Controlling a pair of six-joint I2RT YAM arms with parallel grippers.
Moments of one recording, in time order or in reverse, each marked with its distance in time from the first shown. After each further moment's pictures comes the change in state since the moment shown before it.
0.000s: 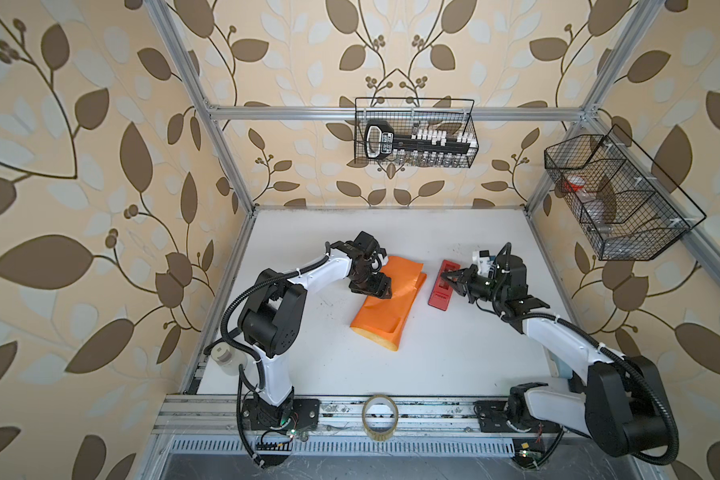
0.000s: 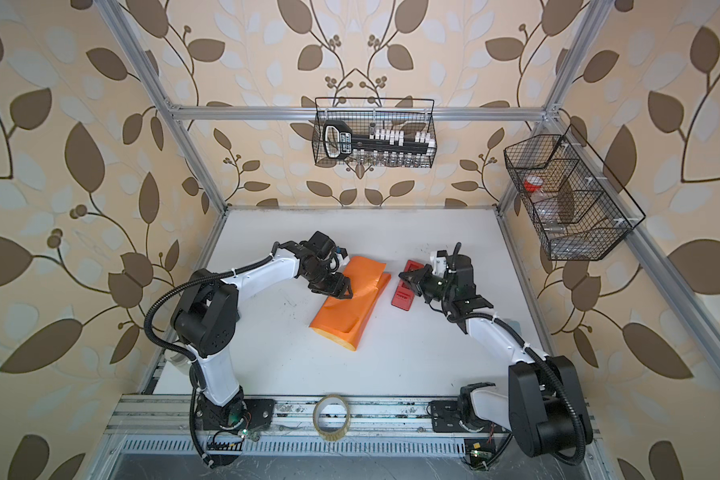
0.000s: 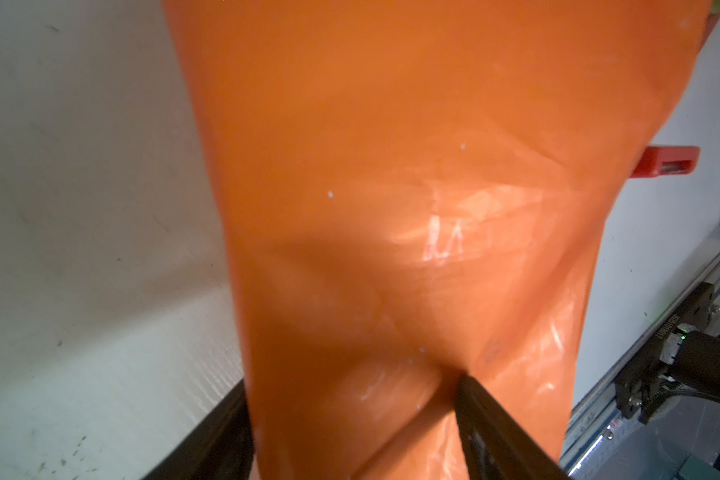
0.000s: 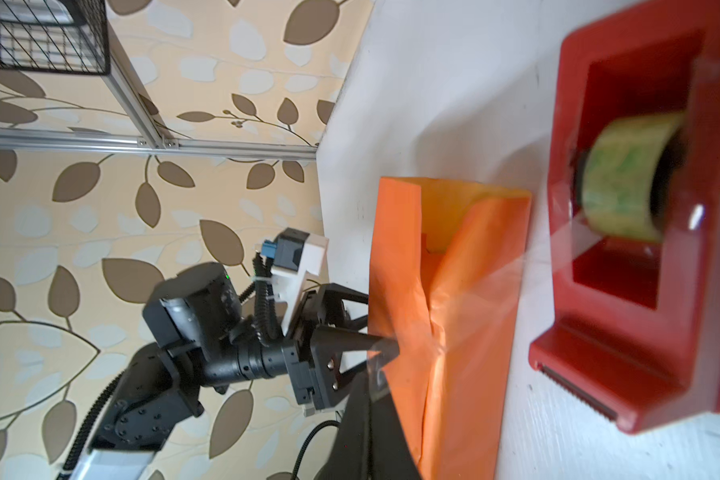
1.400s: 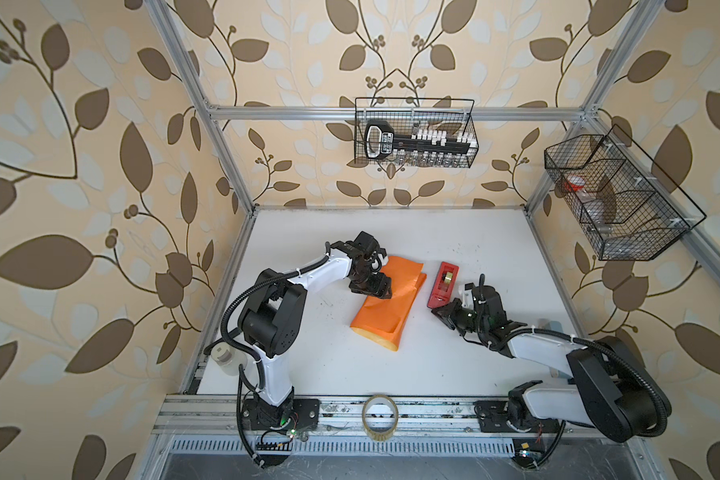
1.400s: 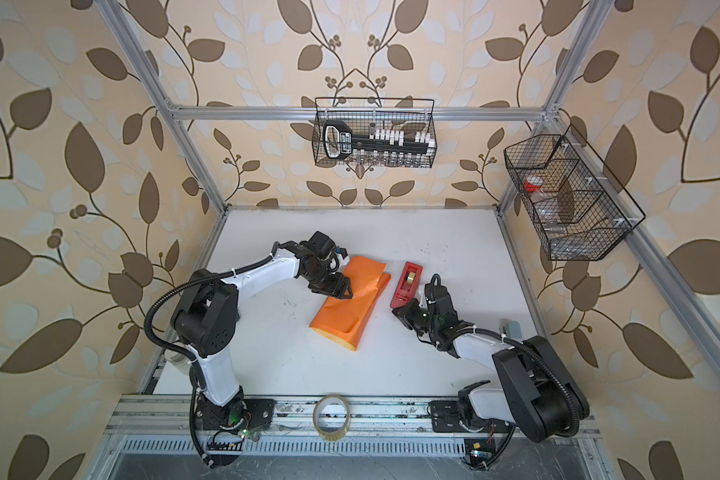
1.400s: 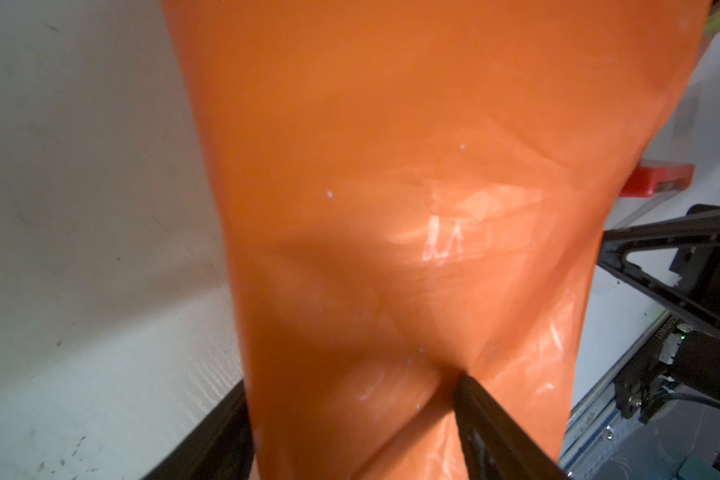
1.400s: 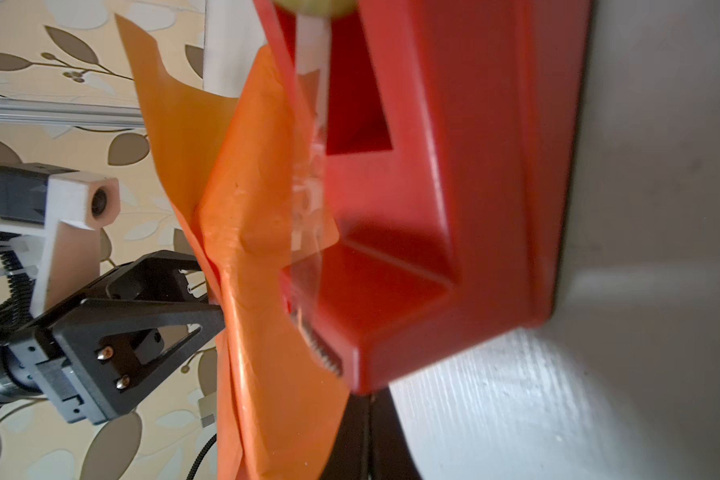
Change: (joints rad) left arm 0.000 0.000 0.000 0.000 0.000 -0.001; right arm 0.167 0.085 -0.224 0.131 0.206 -0.018
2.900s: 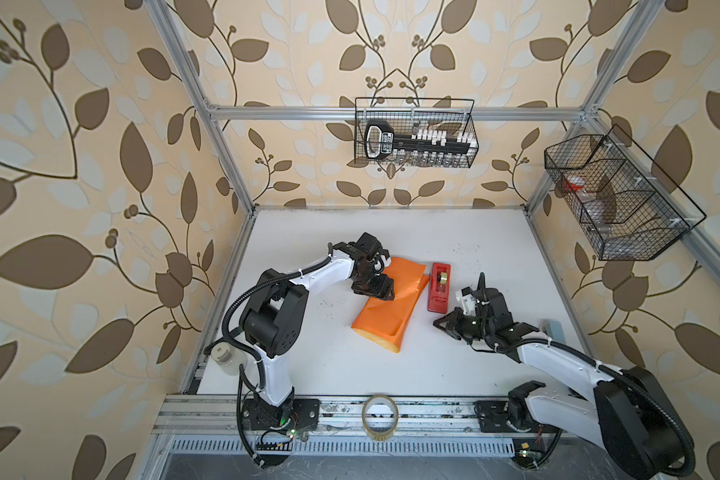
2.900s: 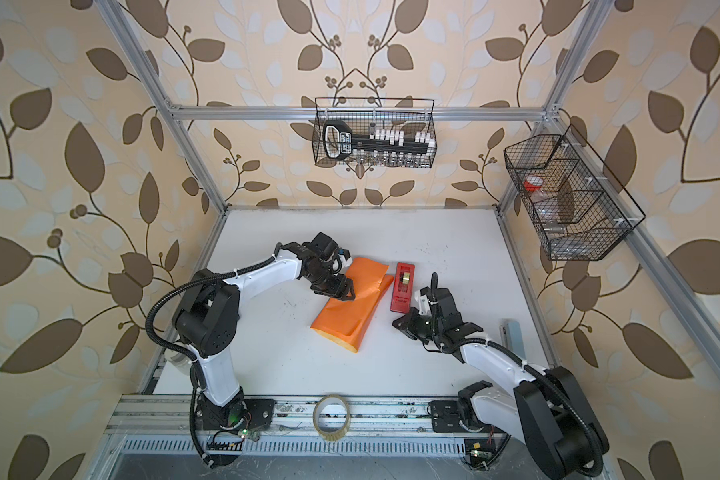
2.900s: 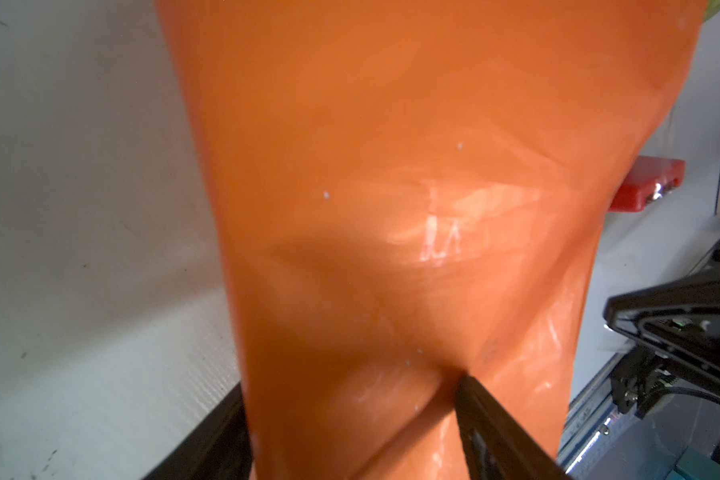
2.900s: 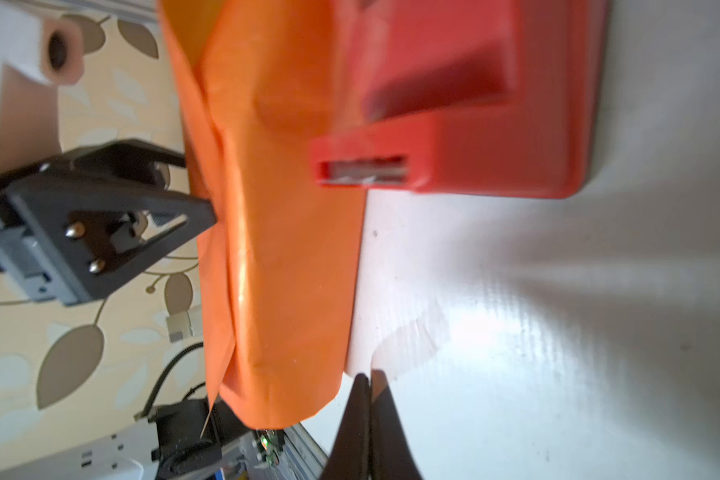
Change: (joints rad) left arm -0.019 0.005 0.000 0.006 0.006 -0.003; right arm 0.011 -0.179 0.073 -0.391 -0.122 -0.237
